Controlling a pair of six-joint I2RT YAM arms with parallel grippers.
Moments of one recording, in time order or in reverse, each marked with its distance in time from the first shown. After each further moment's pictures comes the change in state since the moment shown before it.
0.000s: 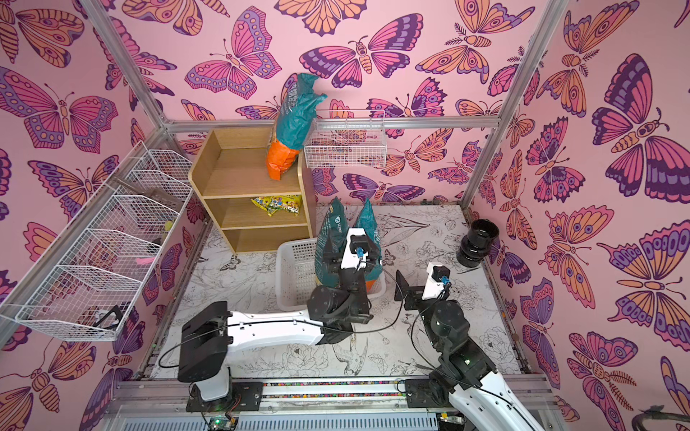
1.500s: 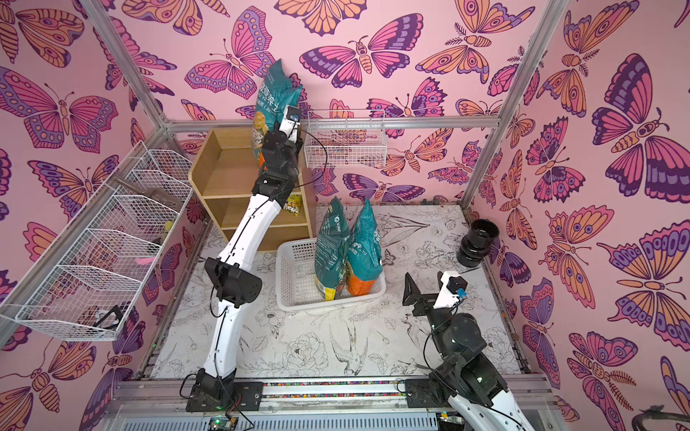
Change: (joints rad) left arm 0.850 0.613 1.337 -1.294 0.669 -0.336; right arm 0.000 -0.201 -0.017 -0.048 0.012 -0.002
